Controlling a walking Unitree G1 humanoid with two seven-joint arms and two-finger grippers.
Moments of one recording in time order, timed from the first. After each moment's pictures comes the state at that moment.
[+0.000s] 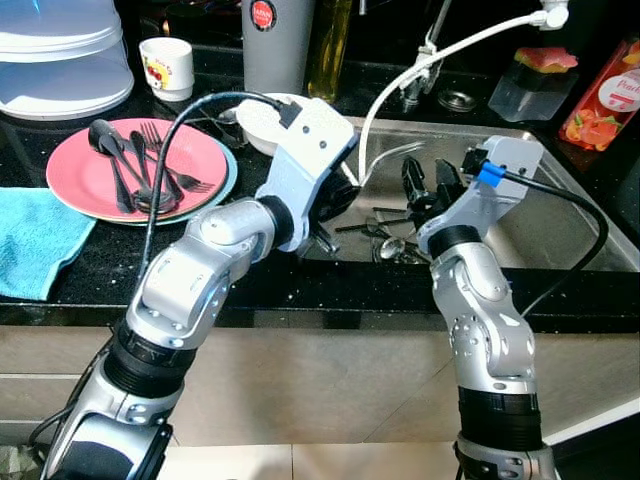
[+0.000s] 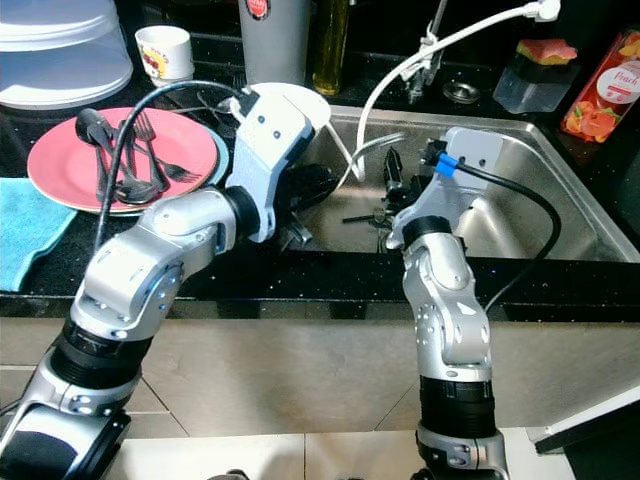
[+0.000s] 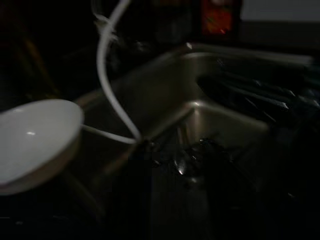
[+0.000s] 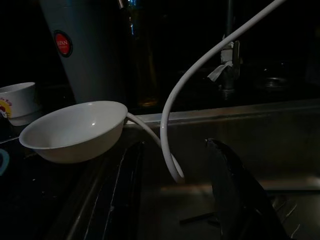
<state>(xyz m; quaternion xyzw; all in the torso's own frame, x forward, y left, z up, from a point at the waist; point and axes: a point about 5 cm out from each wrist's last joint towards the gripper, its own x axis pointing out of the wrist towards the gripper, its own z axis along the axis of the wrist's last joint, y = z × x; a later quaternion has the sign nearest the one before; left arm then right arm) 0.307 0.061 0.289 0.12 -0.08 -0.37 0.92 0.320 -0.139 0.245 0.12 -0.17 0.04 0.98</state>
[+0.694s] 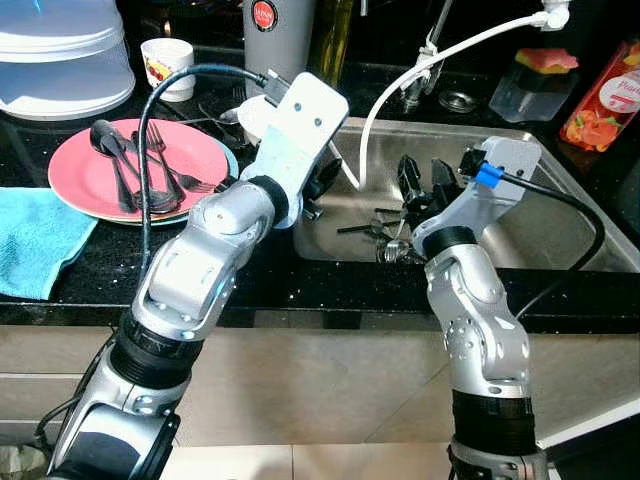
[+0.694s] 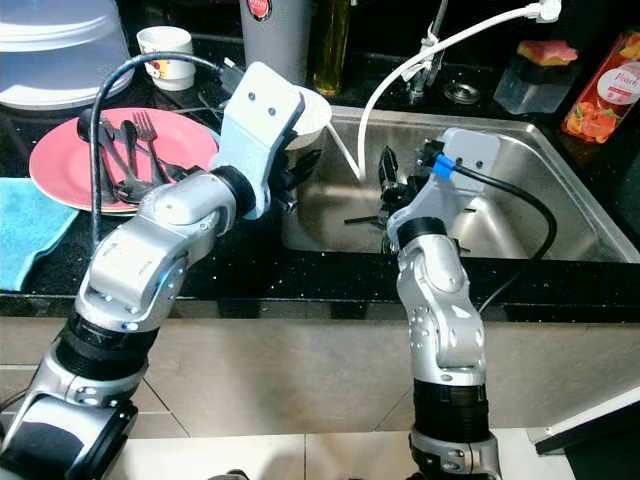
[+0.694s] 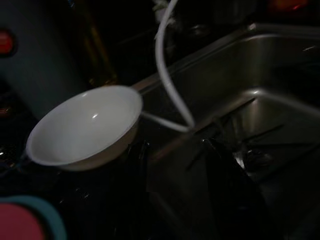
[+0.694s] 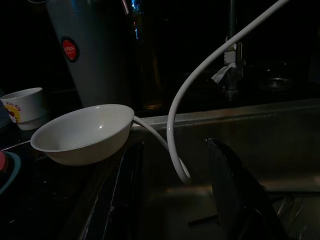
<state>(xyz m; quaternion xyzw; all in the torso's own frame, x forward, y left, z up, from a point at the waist) 0.322 0.068 0.293 0.18 -0.07 -0.25 0.95 0.317 -0.134 0.246 0.13 -0.17 0.04 0.98</state>
